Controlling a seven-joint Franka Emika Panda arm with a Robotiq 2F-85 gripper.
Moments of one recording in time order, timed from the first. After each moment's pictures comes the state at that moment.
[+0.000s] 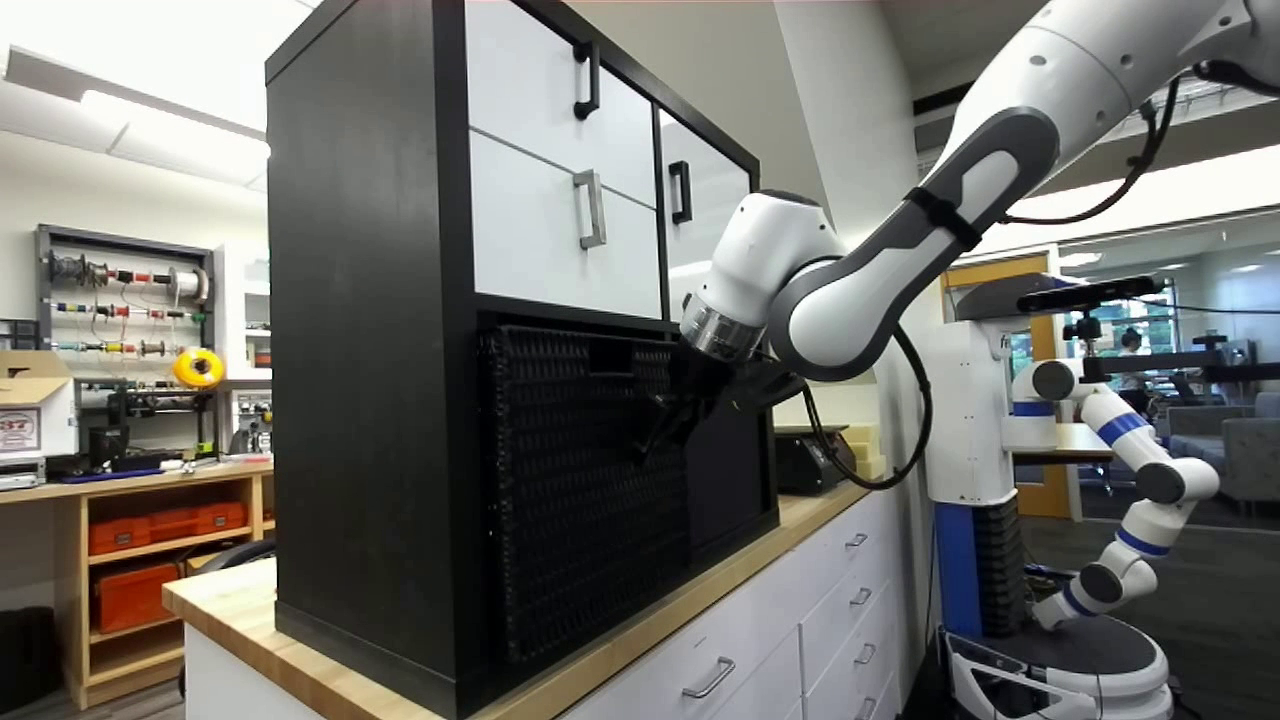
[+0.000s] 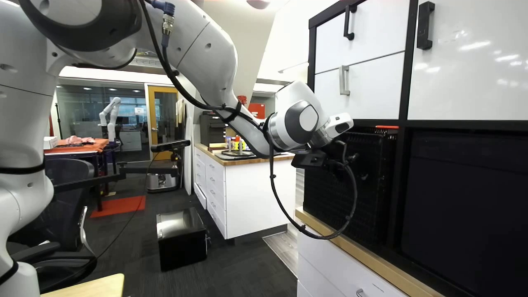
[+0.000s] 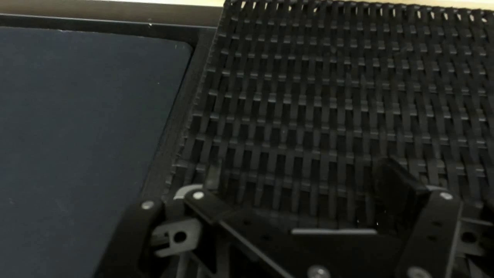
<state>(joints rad) -0.17 0.29 0.09 -1.91 -0.49 2.87 0.36</state>
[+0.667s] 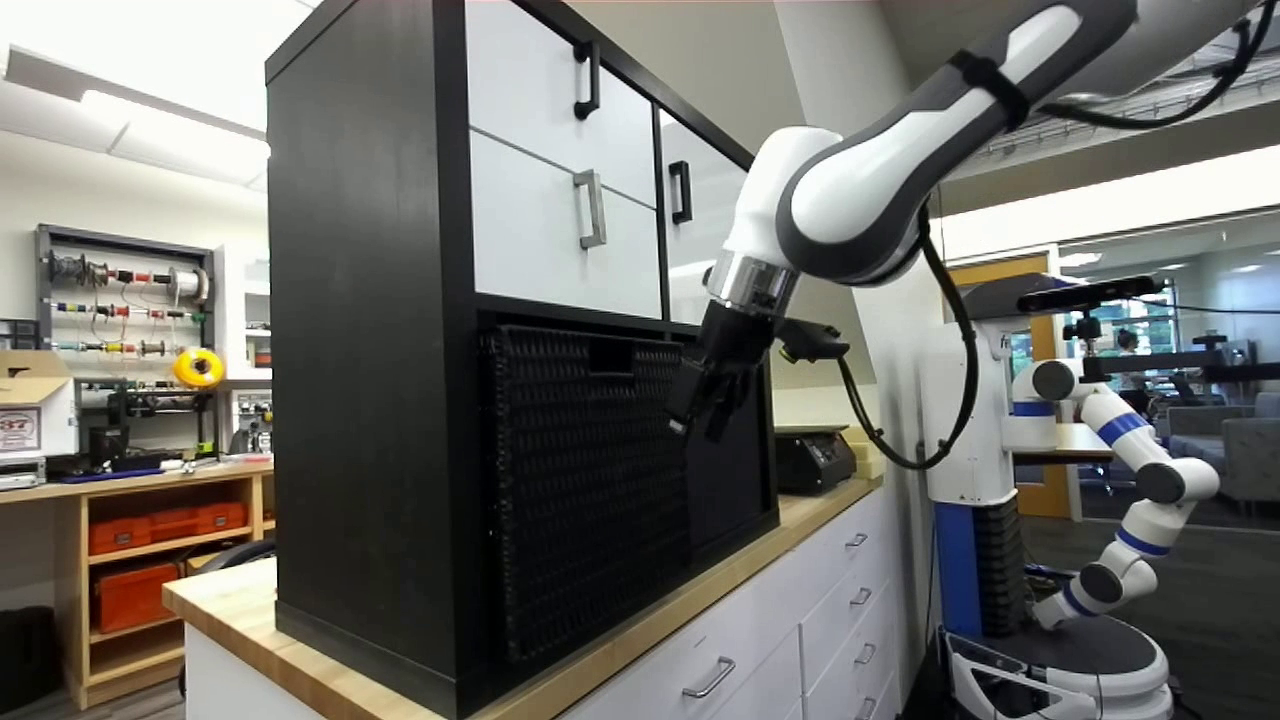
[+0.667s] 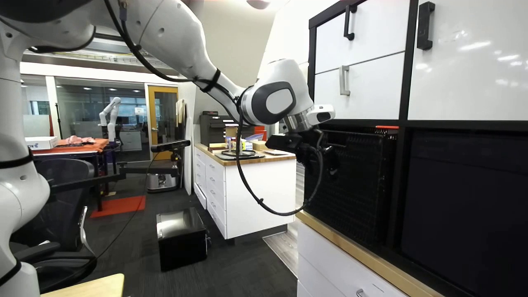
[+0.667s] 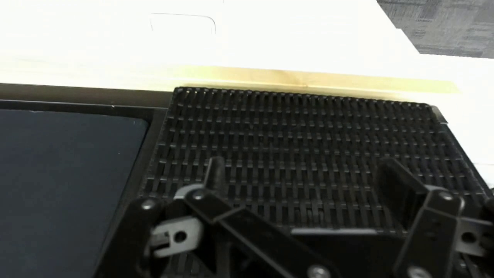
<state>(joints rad) -0.10 0.08 0.09 -2.05 -0.05 2.61 0.01</state>
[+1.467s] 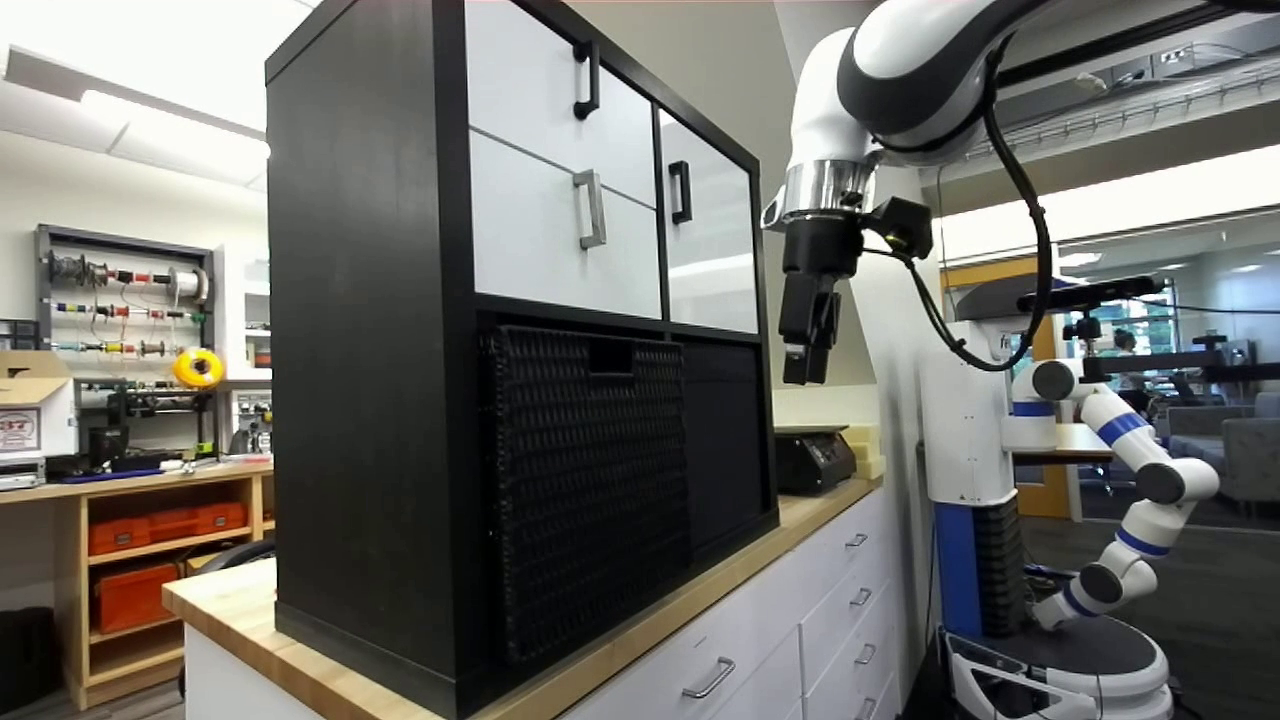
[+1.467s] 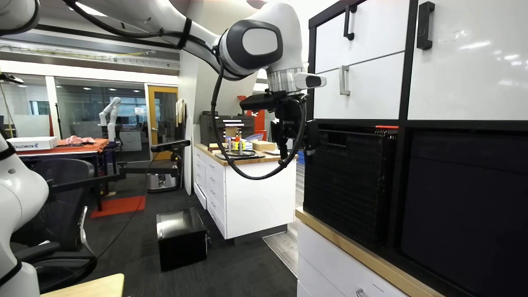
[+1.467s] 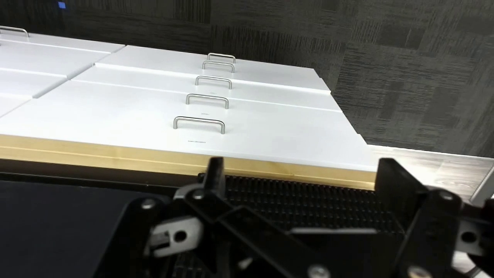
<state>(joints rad) -0.08 -0.17 0.00 -2.06 0.03 2.09 -0.18</state>
